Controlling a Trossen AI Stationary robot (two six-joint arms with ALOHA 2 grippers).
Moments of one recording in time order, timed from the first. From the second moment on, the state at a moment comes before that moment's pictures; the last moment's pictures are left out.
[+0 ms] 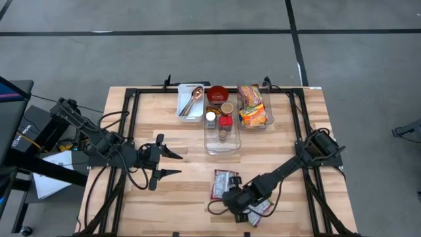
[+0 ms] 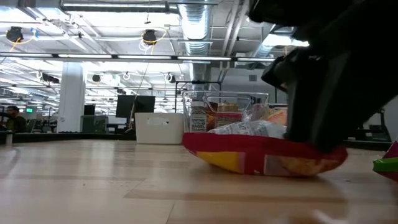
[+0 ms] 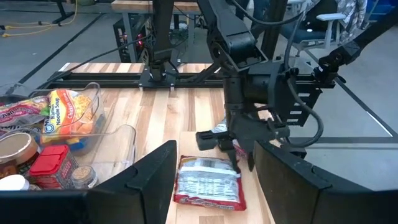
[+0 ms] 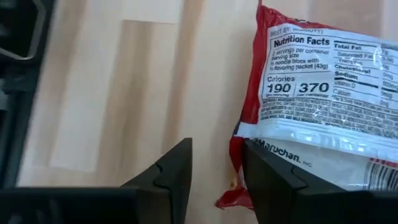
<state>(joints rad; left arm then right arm) -0.60 1.06 0.99 -0.27 -0.54 -0.21 0.59 1.97 1.25 -0.38 0.13 0.44</state>
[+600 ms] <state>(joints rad) -0.61 1.06 0.99 -0.27 -0.53 -0.22 0.56 1.97 1.25 -0.51 0.19 0.51</state>
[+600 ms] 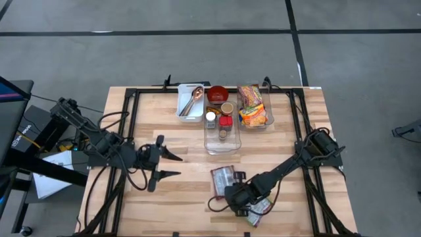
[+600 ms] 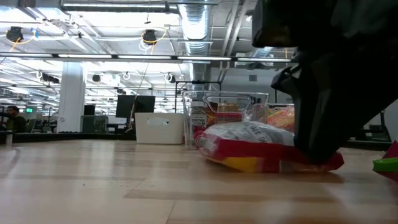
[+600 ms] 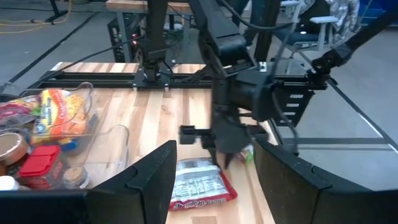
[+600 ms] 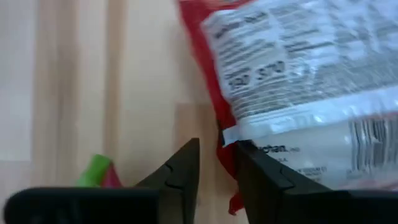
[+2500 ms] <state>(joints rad) -0.61 1.05 0.99 -0.20 -0.52 -0.21 0.70 2.12 1.59 -0.93 0.36 0.75</state>
